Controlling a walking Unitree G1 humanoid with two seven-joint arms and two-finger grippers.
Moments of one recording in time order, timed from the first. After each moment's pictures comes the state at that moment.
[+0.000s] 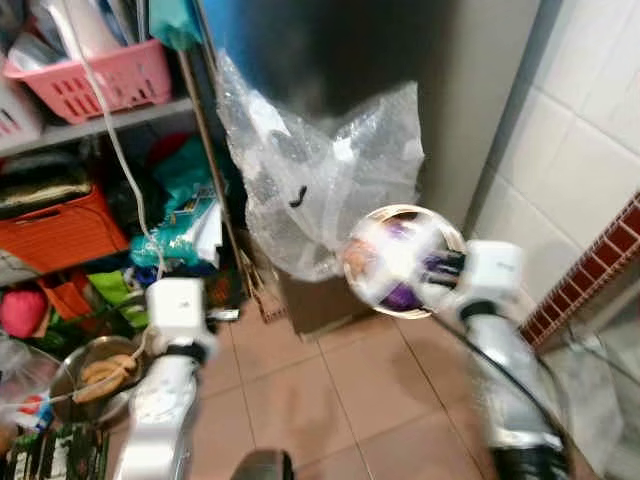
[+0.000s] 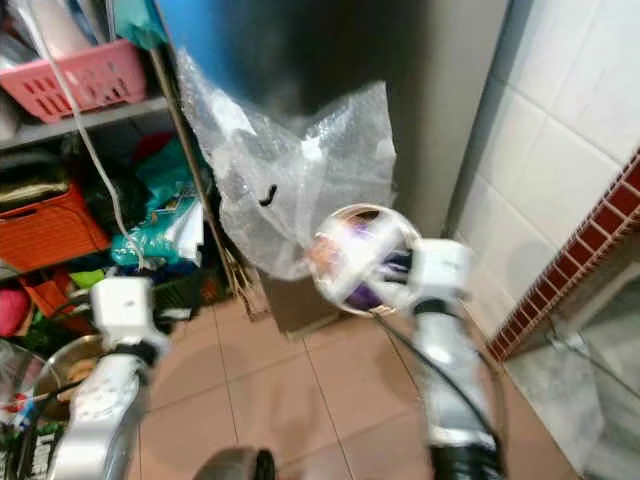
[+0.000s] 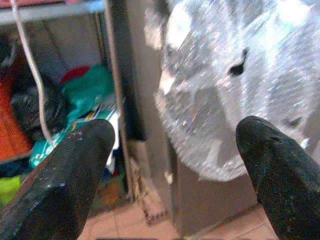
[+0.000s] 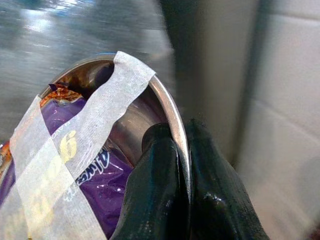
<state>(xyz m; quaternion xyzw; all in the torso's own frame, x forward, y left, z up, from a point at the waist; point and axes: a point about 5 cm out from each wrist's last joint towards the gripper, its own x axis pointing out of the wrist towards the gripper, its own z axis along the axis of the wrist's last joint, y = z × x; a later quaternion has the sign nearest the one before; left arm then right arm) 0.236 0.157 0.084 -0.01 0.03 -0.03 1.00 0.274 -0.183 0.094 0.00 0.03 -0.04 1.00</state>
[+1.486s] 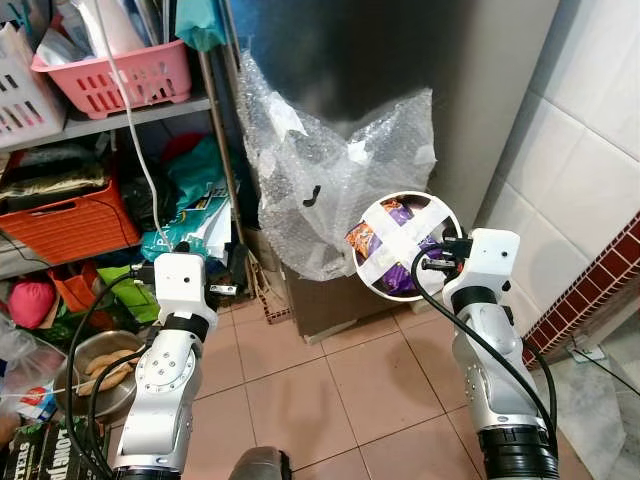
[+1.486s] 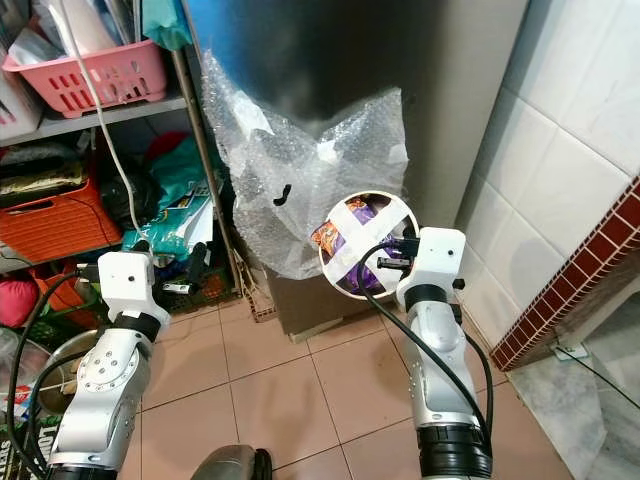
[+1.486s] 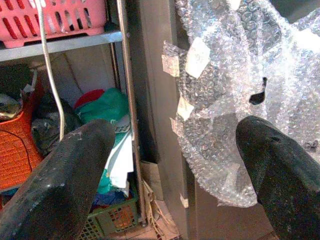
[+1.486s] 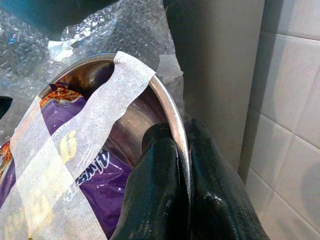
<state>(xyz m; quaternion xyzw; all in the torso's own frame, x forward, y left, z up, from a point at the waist) 0.258 0.161 0.095 0.01 0.00 -0.03 1.00 0.288 -0.169 0.104 0.01 0.01 -0.04 1.00</state>
